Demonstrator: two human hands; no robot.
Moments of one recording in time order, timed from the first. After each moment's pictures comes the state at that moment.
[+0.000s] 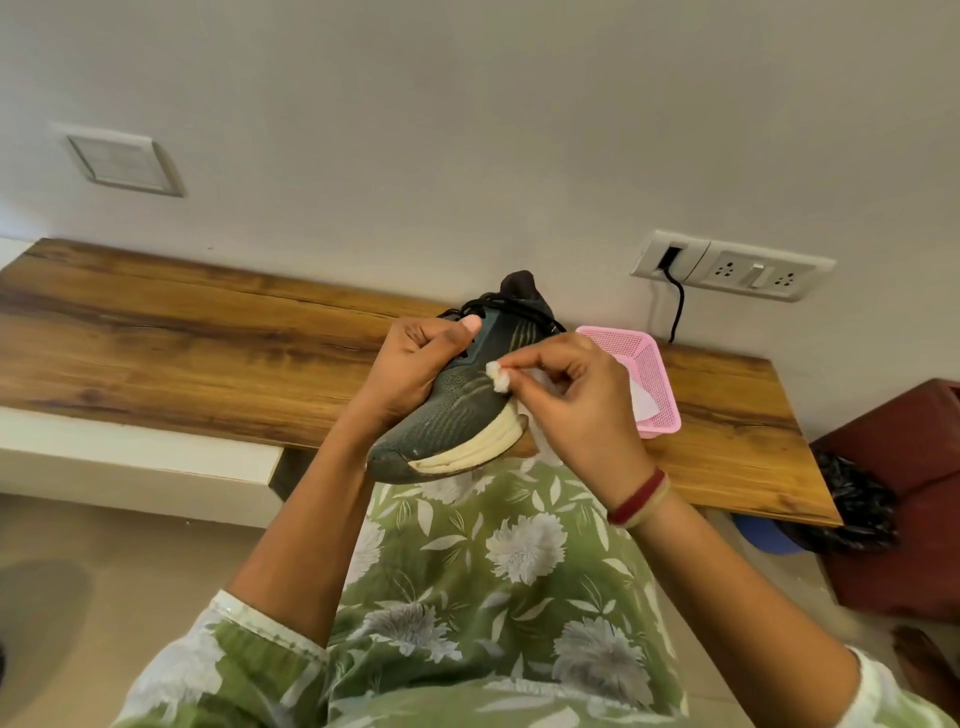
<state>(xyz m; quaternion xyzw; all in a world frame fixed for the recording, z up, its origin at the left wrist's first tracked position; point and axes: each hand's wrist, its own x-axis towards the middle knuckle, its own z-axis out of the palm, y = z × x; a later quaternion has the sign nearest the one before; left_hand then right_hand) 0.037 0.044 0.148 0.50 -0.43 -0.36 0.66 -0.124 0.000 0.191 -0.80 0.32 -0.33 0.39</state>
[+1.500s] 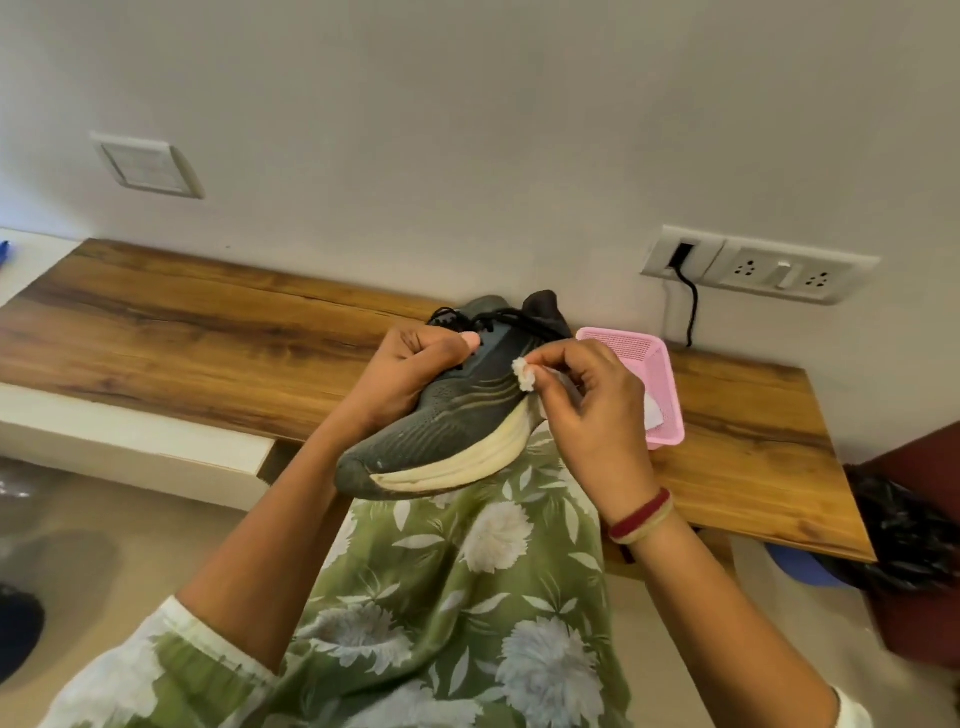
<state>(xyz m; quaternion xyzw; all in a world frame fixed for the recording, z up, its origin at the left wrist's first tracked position) -0.008 0.024 0.156 0.52 -0.43 -0.39 0.63 -0.171 -0.057 0.160 -0.81 0.29 -0.37 0.34</state>
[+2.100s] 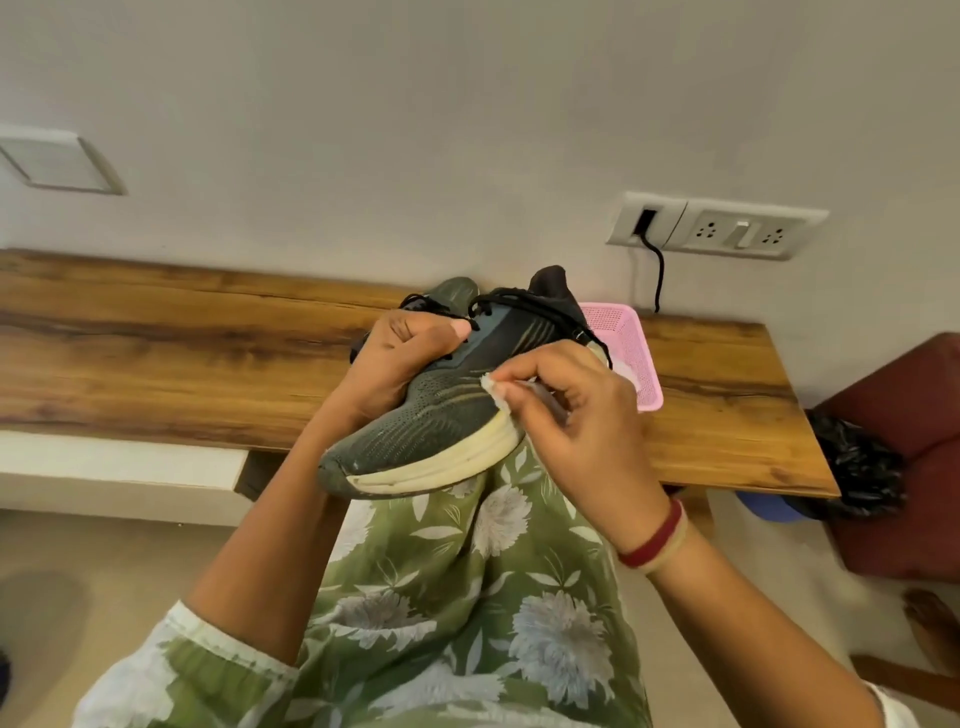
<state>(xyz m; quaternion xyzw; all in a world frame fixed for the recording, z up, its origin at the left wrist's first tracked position) 0.000 0.016 0.154 0.46 -0.43 -0.45 0.64 -0.176 -0.026 0.172 -0.84 0.26 -0.35 0.31</state>
